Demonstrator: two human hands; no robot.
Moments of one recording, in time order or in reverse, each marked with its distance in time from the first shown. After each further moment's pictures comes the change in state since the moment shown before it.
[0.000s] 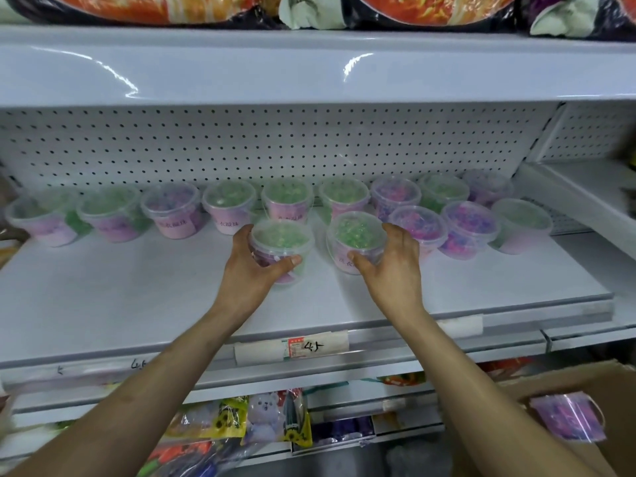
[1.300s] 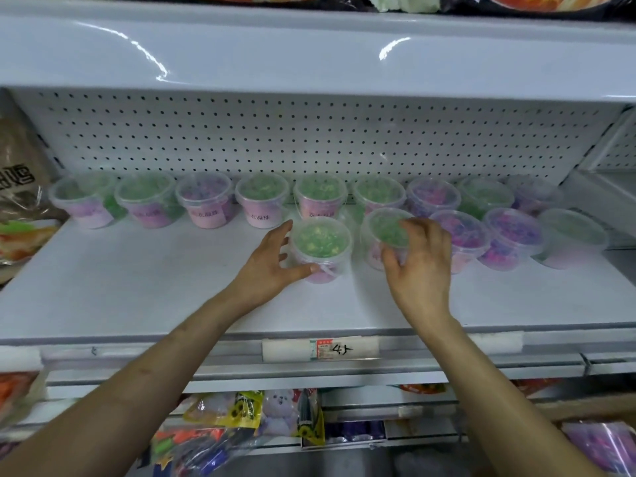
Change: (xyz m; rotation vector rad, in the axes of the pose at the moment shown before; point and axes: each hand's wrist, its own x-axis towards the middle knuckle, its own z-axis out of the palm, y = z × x) left_hand 0.020 -0.026 -0.030 0.115 -0.285 0.034; right_hand 0.003 -0.015 0.012 -0.101 0.127 -0.198
